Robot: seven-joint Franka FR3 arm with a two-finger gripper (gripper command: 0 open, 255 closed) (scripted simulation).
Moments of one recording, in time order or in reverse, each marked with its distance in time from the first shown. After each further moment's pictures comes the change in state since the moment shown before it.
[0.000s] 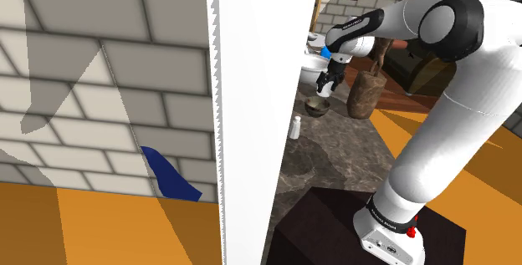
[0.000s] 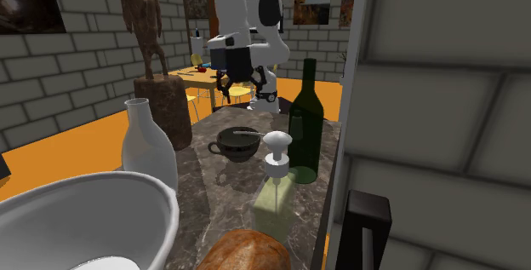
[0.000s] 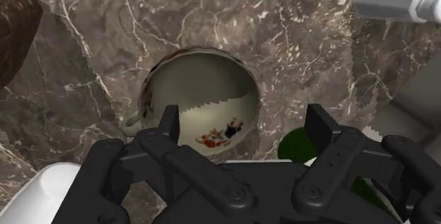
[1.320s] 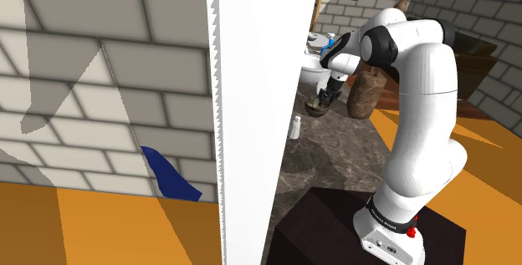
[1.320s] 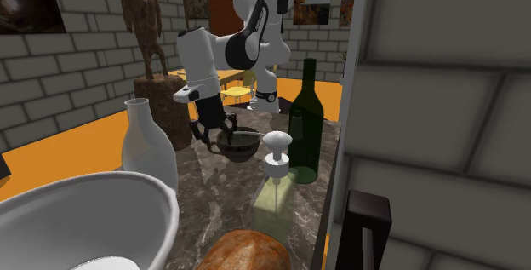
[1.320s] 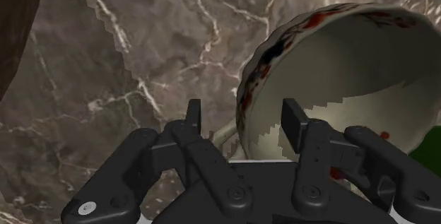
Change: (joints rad) arm -0.188 0.471 0.029 0.264 0.351 0.043 -0.266
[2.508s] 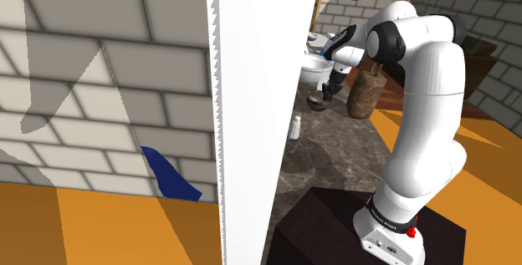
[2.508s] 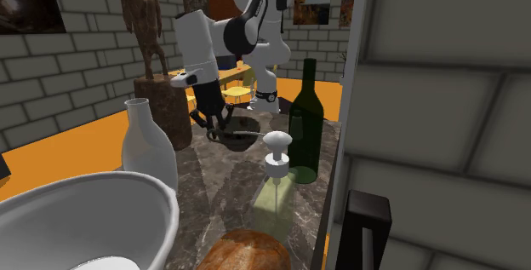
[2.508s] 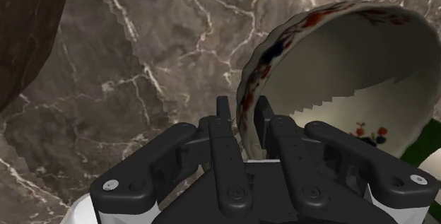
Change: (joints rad) arm 0.016 -0.063 -0.027 0.021 -0.049 -0.073 0.038
